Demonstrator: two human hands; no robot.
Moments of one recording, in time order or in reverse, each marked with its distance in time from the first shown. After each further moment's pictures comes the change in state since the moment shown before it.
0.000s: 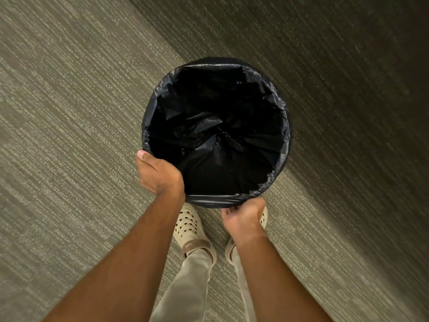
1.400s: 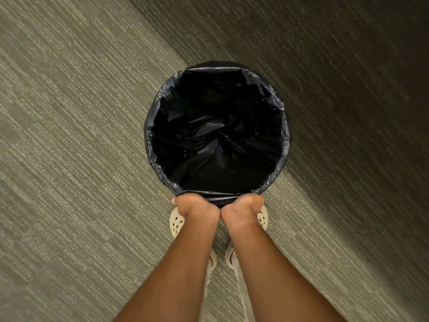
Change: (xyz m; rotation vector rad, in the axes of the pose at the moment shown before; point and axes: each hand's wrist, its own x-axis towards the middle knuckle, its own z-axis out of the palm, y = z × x) left_hand -0.062 -0.028 -0.002 -0.315 -0.059 -1.083; right_hand 0.009 0.014 0.011 -0.173 0.011 -0.230
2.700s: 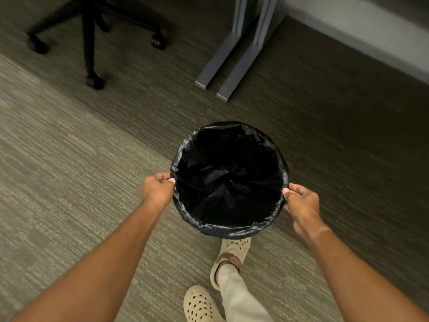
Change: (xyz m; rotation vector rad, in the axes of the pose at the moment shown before) left_hand -0.118 0.181 0.113 0.920 -0.516 1.076; right_hand -0.027 -0.228 -0.021 -0.229 -0.094 -0.605
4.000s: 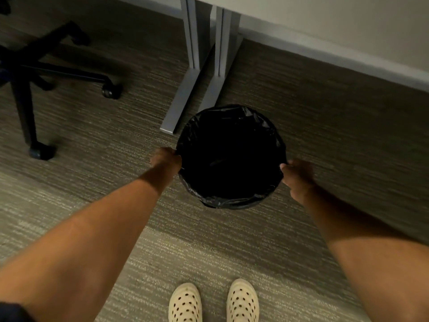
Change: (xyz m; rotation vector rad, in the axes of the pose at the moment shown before) left_hand 0.160 0.225 0.167 0.533 -0.210 0.311; right_hand 0.214 -0.139 0.055 -0.054 0.135 -0.030
